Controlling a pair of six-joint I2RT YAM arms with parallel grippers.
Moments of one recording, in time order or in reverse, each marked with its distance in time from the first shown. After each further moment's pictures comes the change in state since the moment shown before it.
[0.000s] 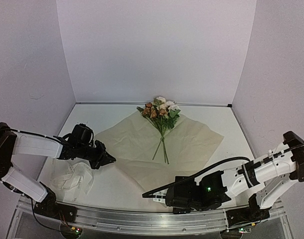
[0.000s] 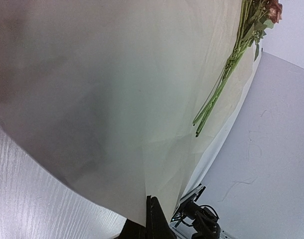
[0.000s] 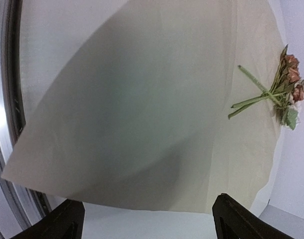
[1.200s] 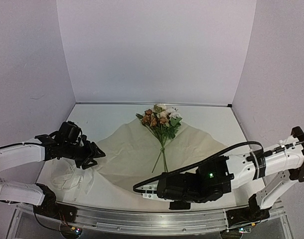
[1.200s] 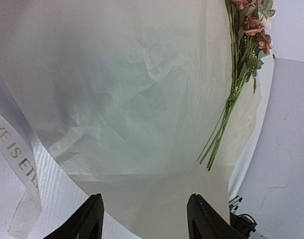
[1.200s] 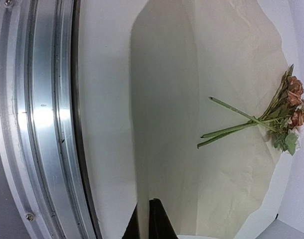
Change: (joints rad) left arm 0.014 -0.312 0.014 -0.385 -0.208 0.220; right arm 0.028 0.006 0.306 -0.268 -0.141 0.023
